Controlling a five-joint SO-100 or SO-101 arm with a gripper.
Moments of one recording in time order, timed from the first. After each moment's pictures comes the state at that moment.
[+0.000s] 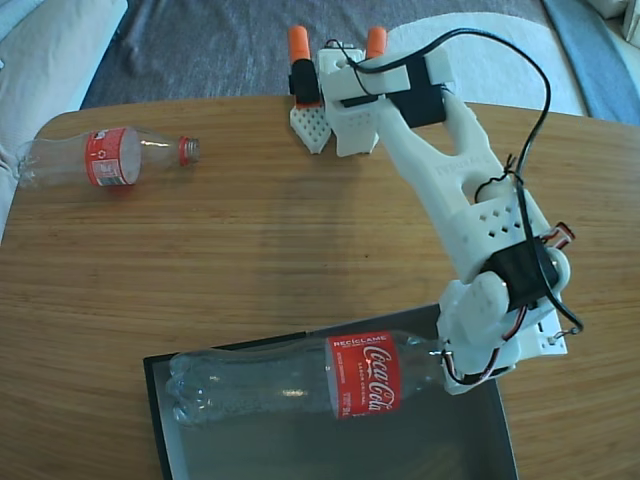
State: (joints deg) arm -21.3 46.5 39.5 84.4 8.5
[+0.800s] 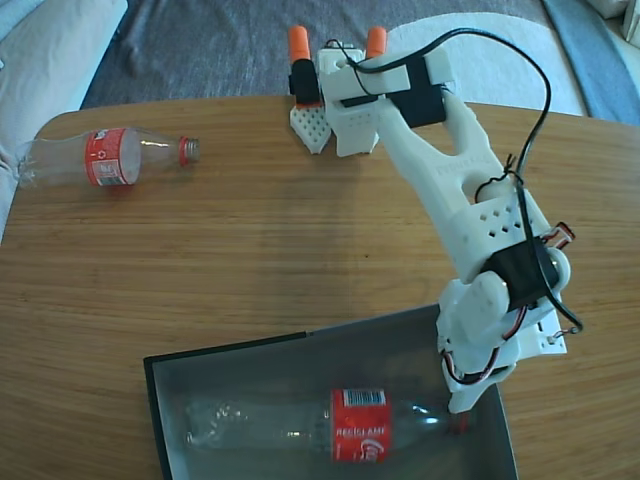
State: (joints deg) arm -21.3 46.5 39.5 84.7 8.5
